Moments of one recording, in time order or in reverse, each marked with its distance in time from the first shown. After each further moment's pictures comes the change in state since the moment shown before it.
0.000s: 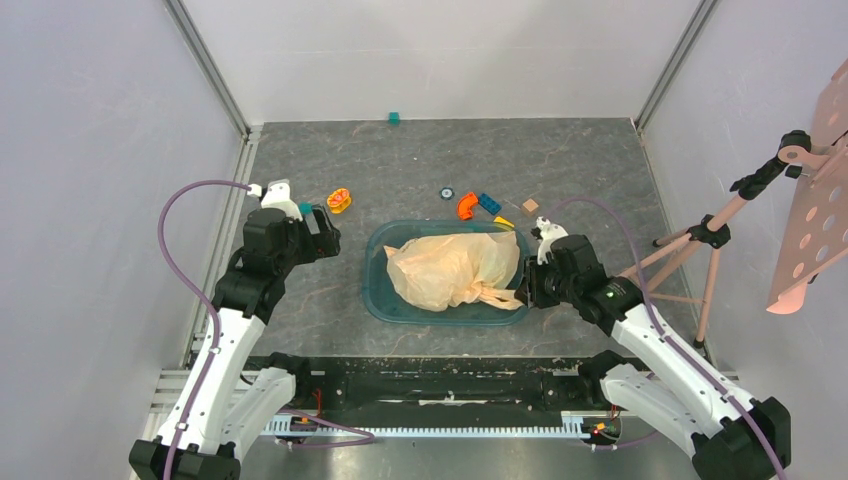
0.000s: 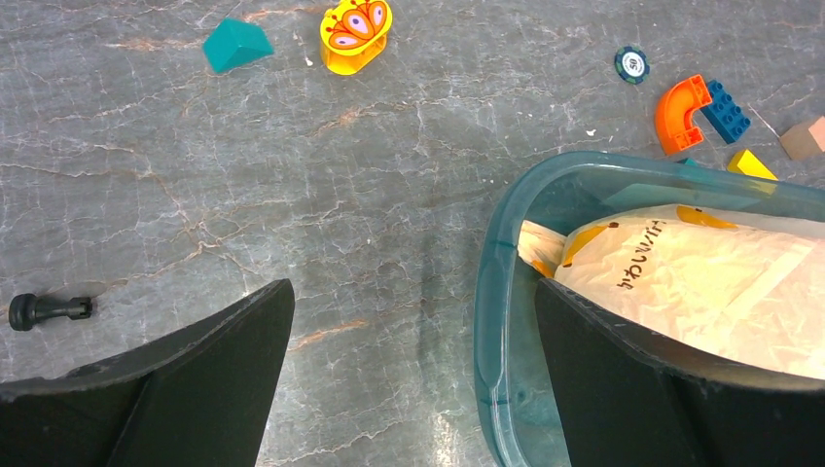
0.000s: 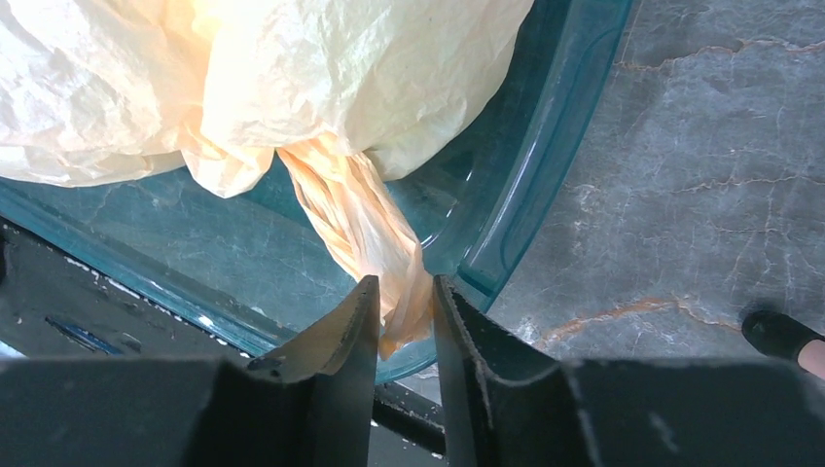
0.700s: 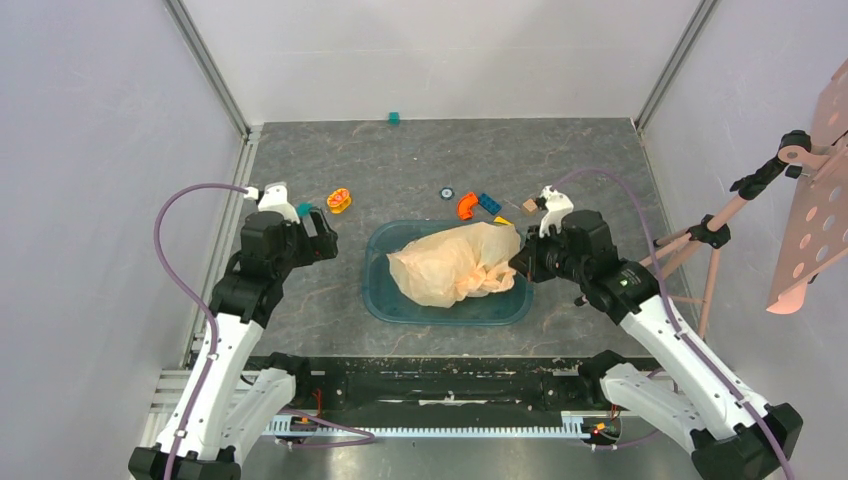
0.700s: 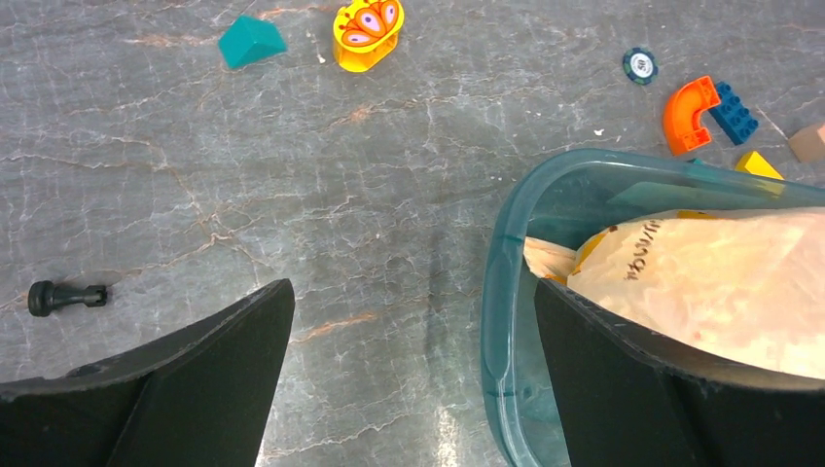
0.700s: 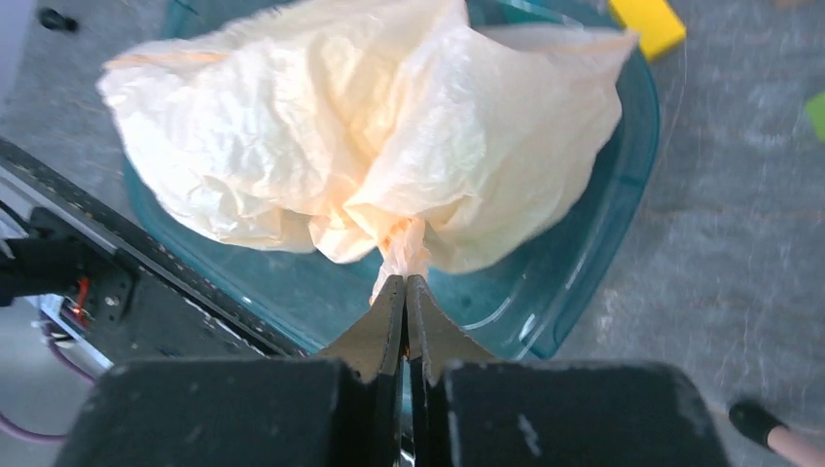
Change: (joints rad) left arm 0.000 -0.021 0.000 -0.028 -0.026 0.000; right arm 0.003 0.017 0.182 0.022 -0.045 0.000
